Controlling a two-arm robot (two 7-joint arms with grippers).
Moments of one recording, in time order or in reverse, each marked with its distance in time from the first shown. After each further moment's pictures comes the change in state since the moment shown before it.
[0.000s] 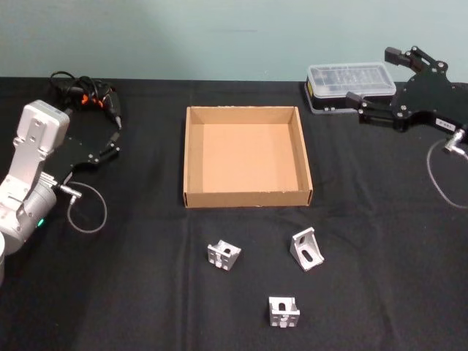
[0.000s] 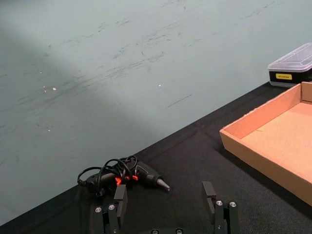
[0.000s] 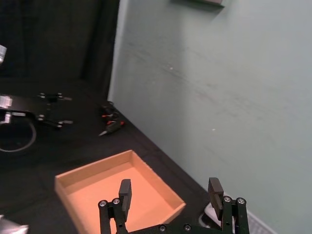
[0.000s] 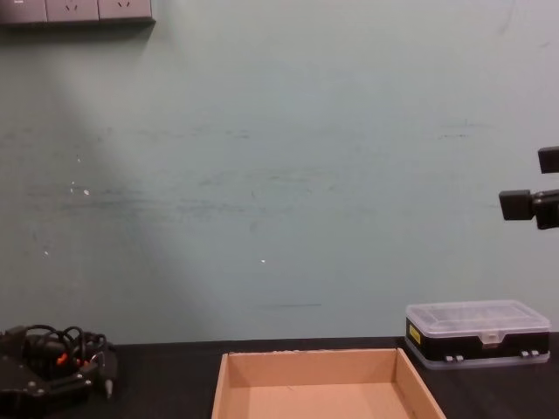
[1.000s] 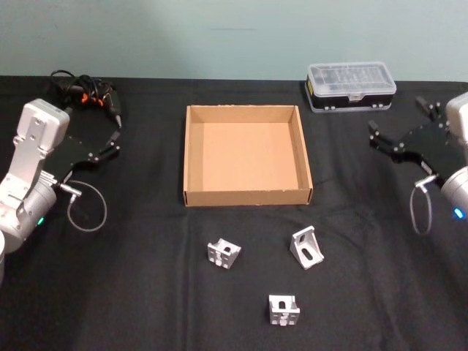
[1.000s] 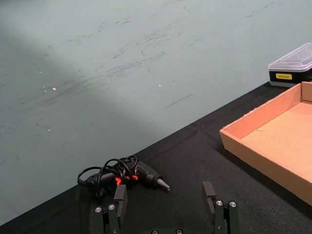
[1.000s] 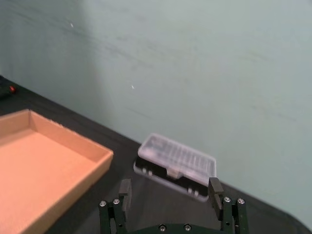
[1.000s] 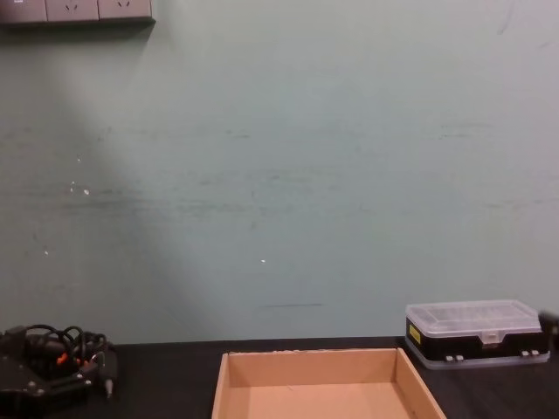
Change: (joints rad) left arm 0.000 0.000 0.000 0.000 0.000 0.000 0.000; right arm -0.040 -0.194 -0.116 0.332 -0.188 -0.245 -0.437
